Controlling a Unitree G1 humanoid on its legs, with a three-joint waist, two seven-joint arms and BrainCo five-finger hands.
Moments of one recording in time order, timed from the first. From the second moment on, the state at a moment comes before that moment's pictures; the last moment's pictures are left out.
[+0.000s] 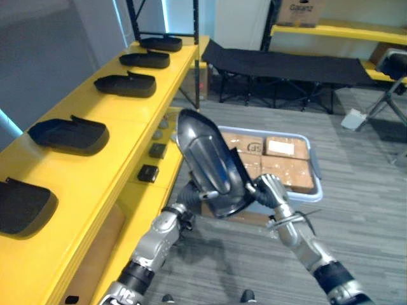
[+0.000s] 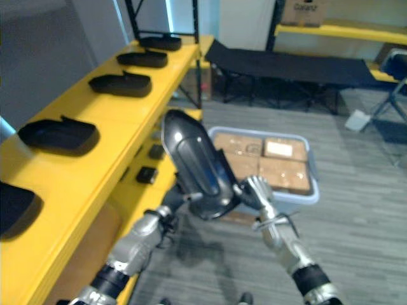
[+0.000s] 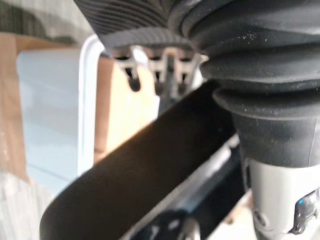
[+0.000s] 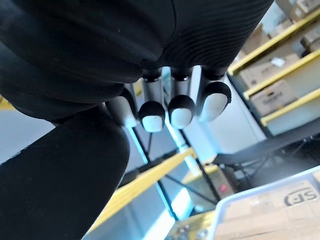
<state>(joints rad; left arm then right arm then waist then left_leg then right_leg) -0.20 0.18 -0.34 0.20 -0.45 0.14 0.02 -0.19 -0.43 0.34 0.39 -0.68 -0.31 -0.48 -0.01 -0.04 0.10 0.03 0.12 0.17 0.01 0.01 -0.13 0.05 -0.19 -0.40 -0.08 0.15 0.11</state>
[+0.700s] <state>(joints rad) -0.20 0.11 -0.29 0.34 -0.81 0.05 0.11 -0.17 -0.34 0.34 0.32 -0.72 -0.36 -0.55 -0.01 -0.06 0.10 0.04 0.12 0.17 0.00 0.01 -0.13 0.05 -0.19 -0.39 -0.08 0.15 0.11</state>
